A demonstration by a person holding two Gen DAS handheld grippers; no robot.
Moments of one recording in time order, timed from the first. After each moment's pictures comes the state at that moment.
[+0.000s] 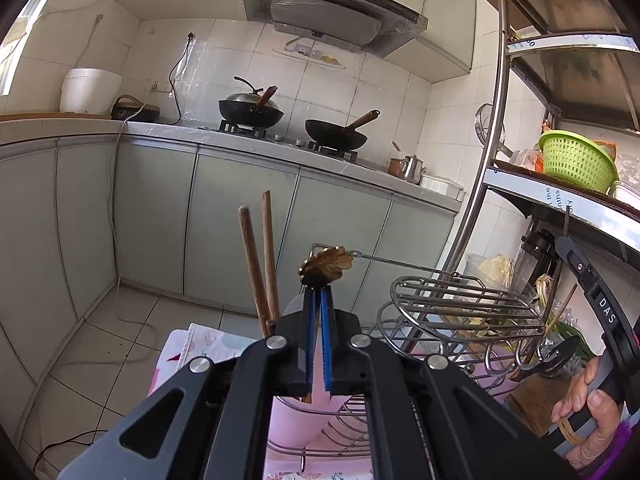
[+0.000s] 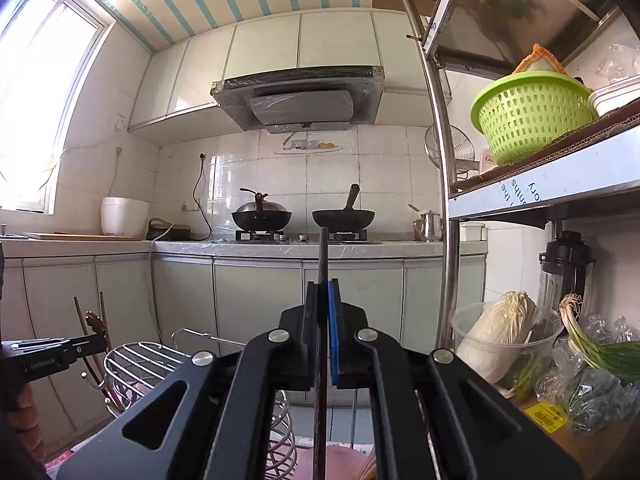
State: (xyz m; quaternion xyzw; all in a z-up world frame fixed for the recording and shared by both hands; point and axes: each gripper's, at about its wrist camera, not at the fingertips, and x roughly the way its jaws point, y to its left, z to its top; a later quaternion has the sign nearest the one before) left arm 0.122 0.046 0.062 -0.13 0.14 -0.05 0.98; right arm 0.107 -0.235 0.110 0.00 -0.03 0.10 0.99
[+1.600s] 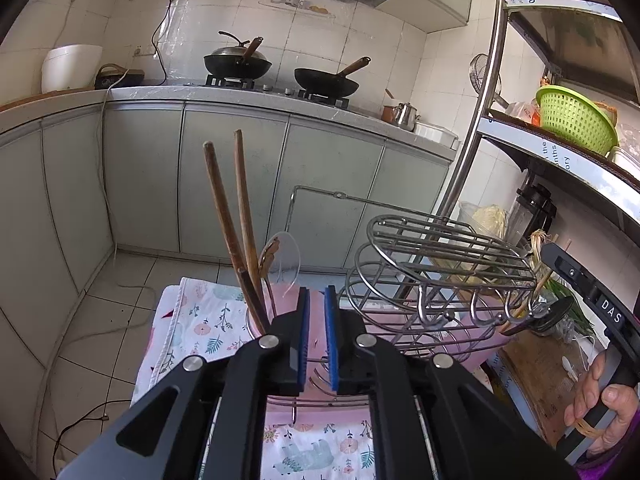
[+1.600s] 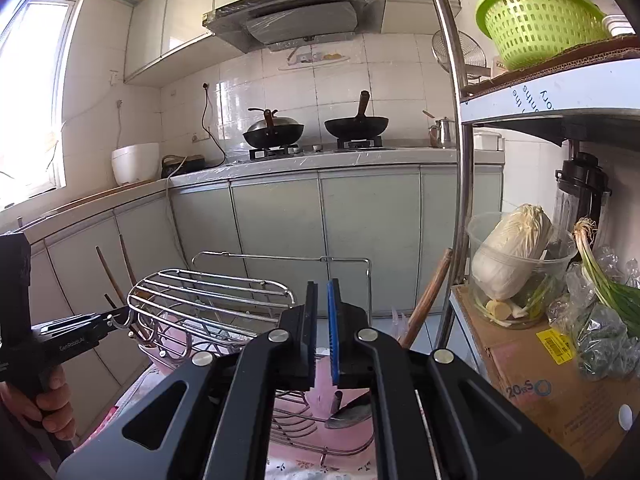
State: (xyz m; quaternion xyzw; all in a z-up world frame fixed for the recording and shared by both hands) left arm 0.124 0.027 0.062 -0.11 0.25 -0.07 0.96; right arm 0.112 -0.247 0.108 0.02 0.16 0.14 0.98
